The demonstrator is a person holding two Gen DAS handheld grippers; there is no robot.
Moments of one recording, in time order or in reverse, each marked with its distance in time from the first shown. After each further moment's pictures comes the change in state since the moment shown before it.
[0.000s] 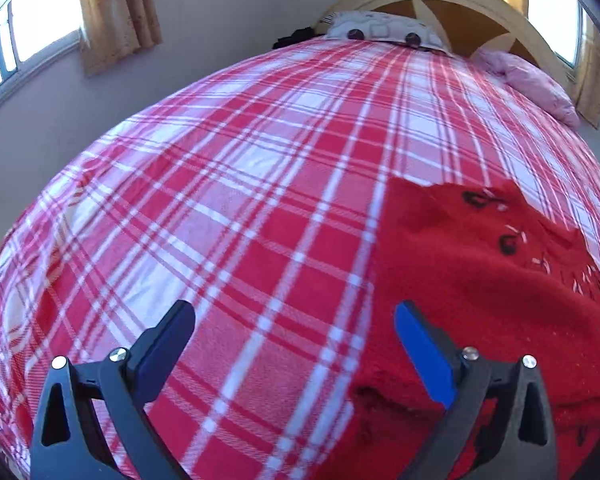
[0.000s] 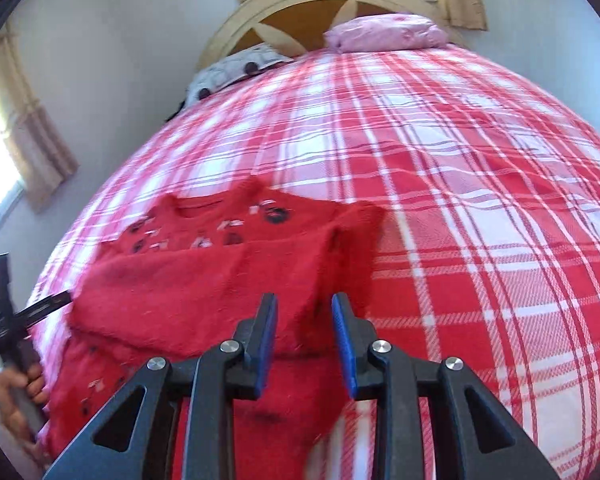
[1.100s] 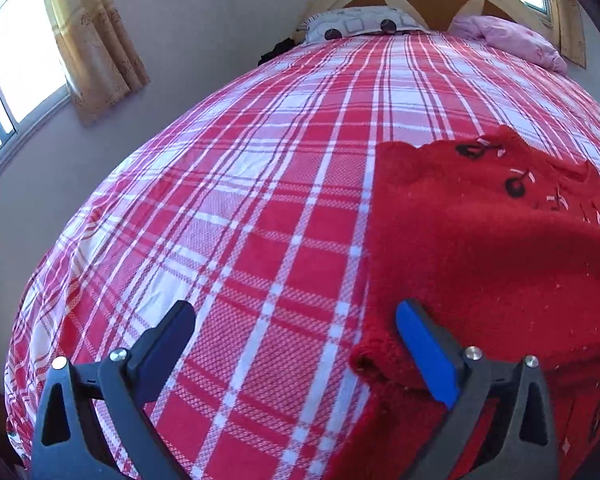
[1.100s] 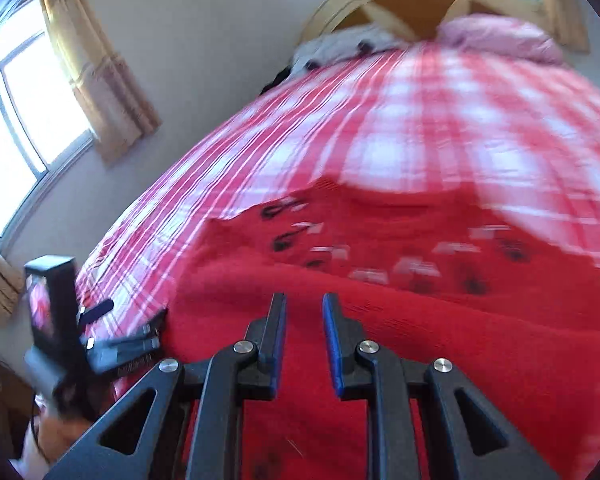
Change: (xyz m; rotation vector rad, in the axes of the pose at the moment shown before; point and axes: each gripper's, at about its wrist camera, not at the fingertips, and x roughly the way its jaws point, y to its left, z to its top) left arm 0.001 -0.013 -0.024 0.170 -0.057 0.103; right arm 0.063 0.162 0.019 -0.171 0.086 0.314
